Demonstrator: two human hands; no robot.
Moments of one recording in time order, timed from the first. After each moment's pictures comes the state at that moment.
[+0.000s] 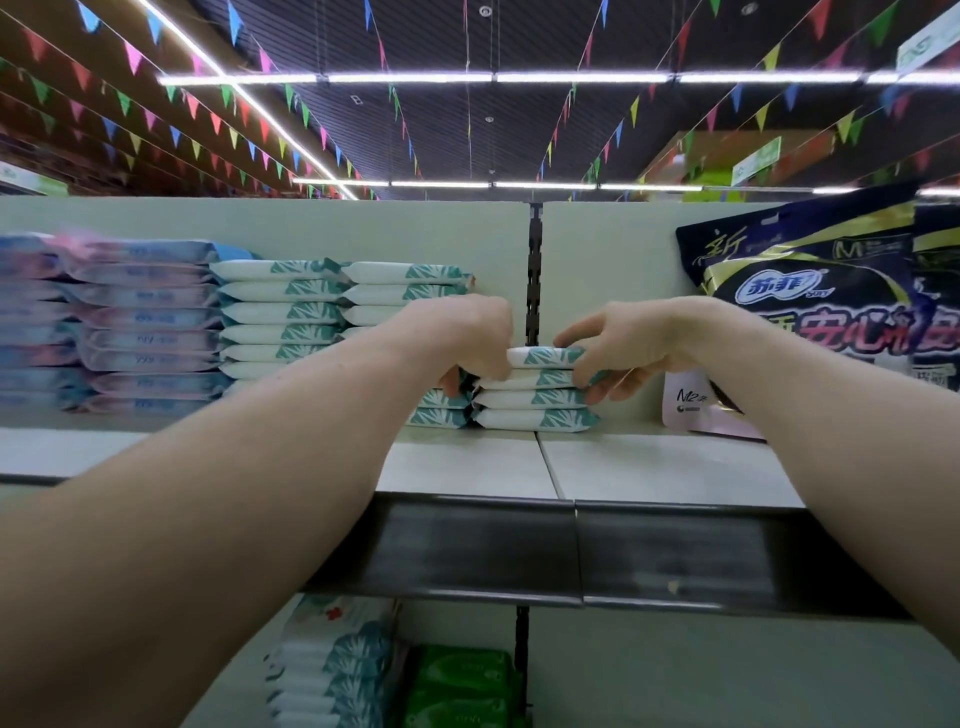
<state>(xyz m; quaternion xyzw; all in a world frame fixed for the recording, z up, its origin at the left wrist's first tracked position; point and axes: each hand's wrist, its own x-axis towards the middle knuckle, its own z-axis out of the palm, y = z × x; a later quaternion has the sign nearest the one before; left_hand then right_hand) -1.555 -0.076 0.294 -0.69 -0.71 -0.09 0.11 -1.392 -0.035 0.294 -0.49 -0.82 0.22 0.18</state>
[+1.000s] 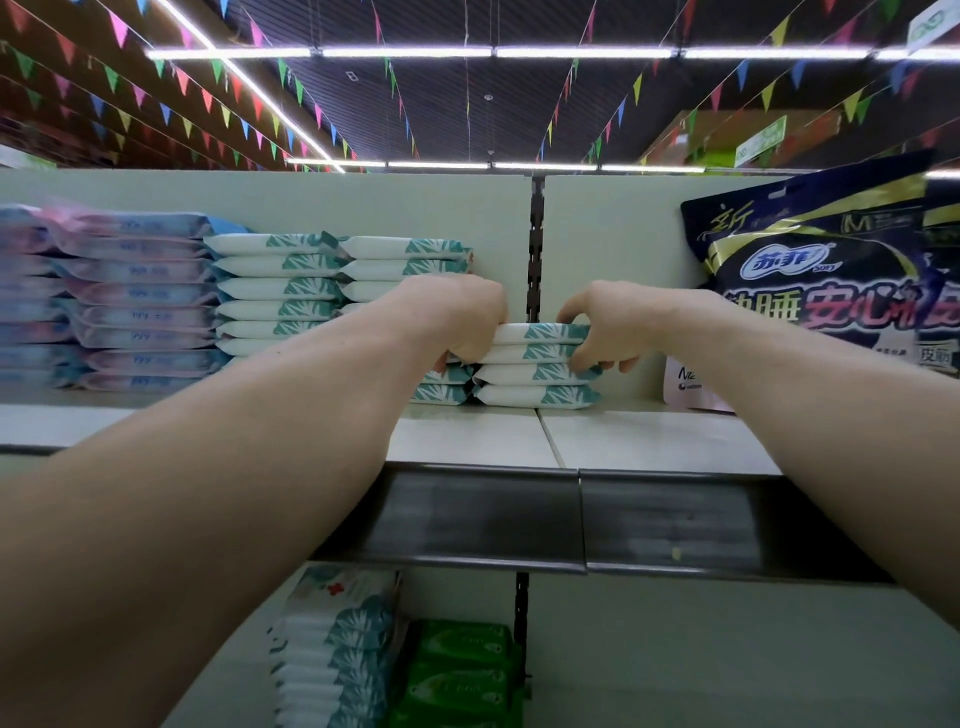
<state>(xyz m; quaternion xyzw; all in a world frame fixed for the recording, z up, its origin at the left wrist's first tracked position) -1.567 -0.069 0.287 -0.70 -0.69 -0.04 0.20 -1.402 -0.024 0.285 -0.51 -0.85 -0.03 0.16</state>
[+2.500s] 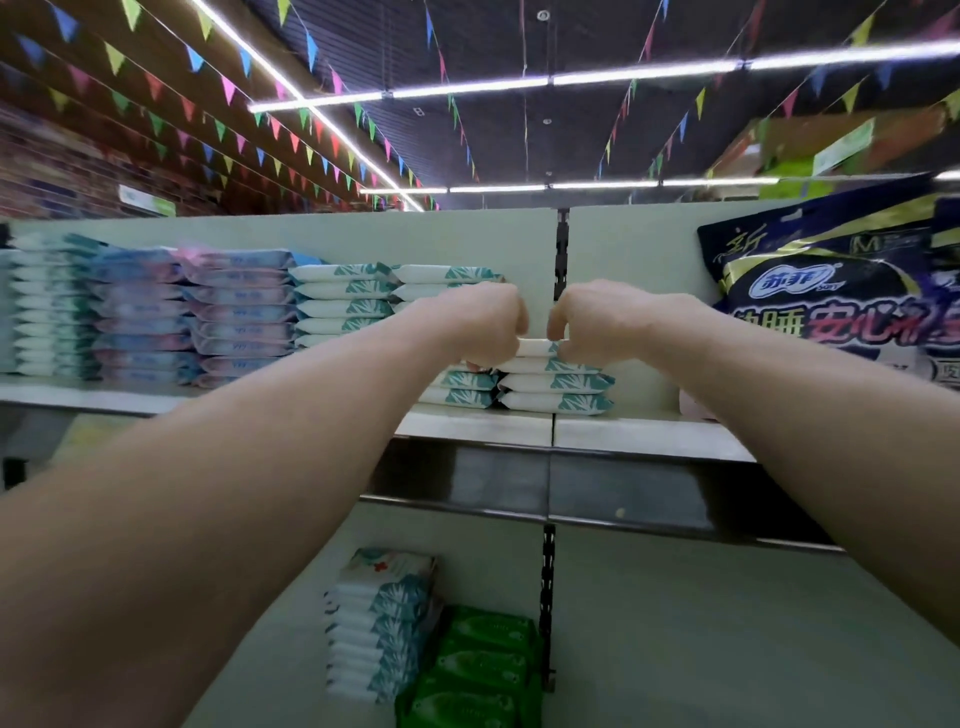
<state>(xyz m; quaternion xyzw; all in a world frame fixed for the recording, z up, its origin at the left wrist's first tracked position) -1.552 -0.111 0.286 -0.68 -0.69 -0.16 0.18 -1.415 -0.078 0.290 -0.43 -0.87 -0.18 0.17</state>
